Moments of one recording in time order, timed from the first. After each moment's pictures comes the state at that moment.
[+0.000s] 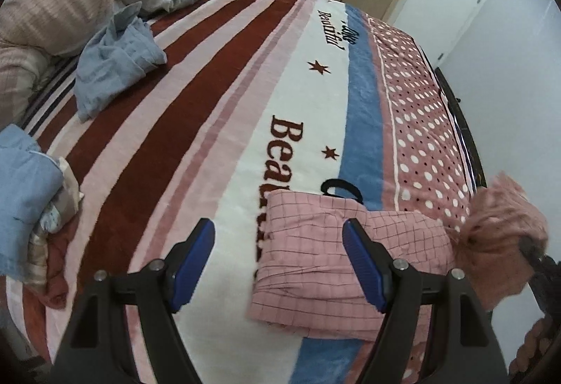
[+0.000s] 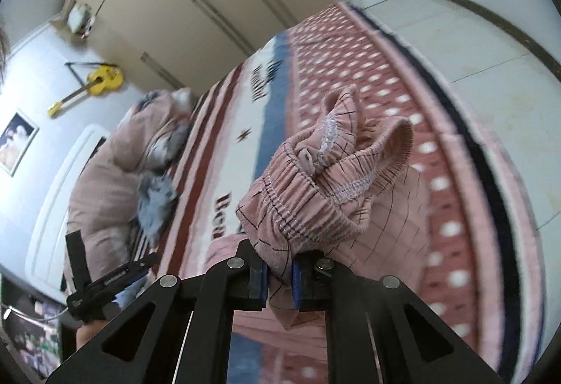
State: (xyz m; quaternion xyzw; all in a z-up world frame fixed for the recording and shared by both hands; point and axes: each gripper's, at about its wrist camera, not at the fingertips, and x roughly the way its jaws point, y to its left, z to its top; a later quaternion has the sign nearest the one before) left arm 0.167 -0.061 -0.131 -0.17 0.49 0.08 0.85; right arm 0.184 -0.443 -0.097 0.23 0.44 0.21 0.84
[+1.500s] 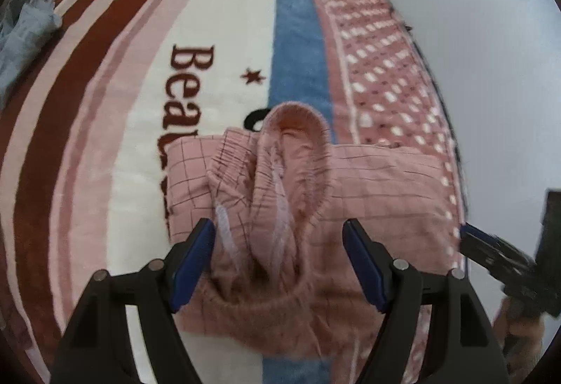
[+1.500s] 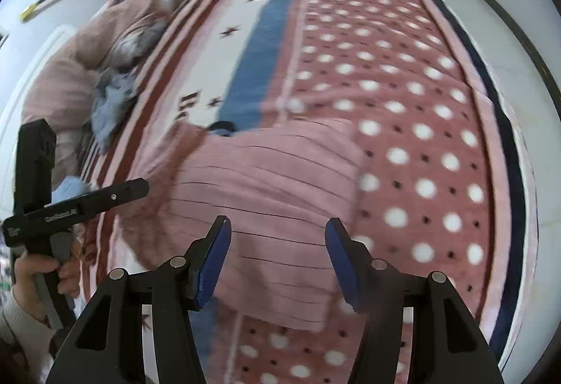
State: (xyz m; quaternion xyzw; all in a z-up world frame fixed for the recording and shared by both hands) left arm 0.215 -0.121 -0.202 -0.16 0.59 -0.06 0.79; right arm 0.187 -0.415 -0.161 0.09 0.57 0.18 0.79
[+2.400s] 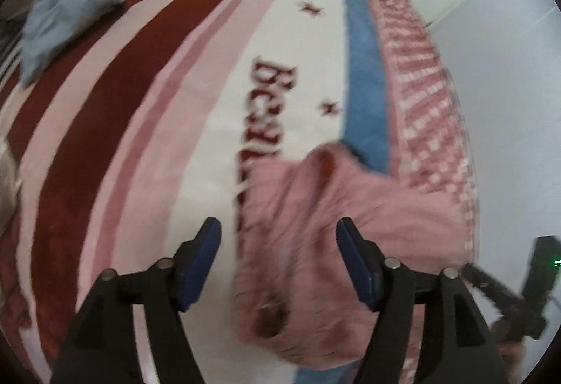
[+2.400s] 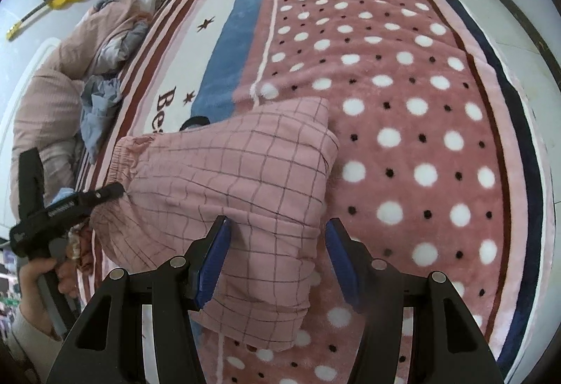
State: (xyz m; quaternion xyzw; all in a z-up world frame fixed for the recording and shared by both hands) left arm 0.207 -0.056 -0.193 -0.23 0.56 -0.01 0.80; right arm 0.205 -0.418 -0.189 0.11 0.59 0.18 0.78
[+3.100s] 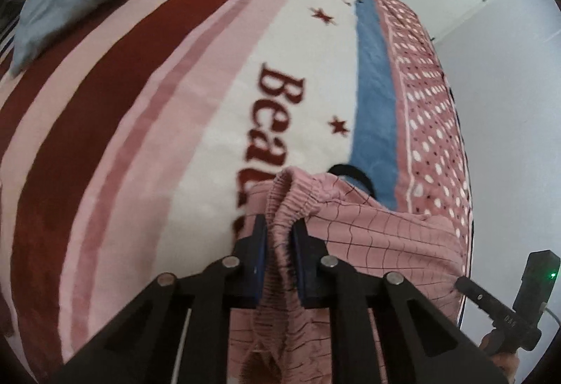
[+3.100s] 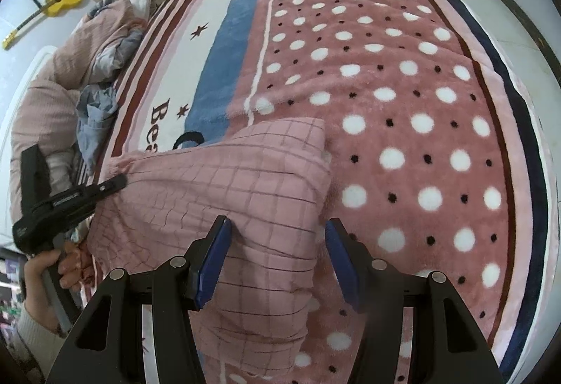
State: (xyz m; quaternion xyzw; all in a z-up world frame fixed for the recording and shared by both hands) left arm 0.221 -0.046 -0.224 -0.26 0.55 0.02 0.79; right arm 0.226 -0.413 -0.197 0.12 0.59 0.17 0.78
